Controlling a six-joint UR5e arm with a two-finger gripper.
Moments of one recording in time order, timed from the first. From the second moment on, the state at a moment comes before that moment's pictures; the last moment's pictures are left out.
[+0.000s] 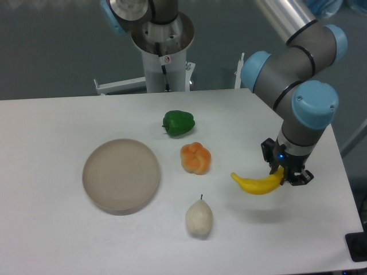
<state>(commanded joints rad) 2.44 -2.10 -1.33 -1.21 1.56 1.52</state>
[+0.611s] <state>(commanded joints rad) 2.41 -2.17 -1.33 -1.21 1.56 1.25</state>
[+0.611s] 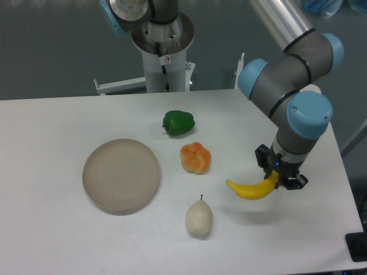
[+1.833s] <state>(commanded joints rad) 2.37 -2.18 -1.49 -1.07 1.59 1.41</state>
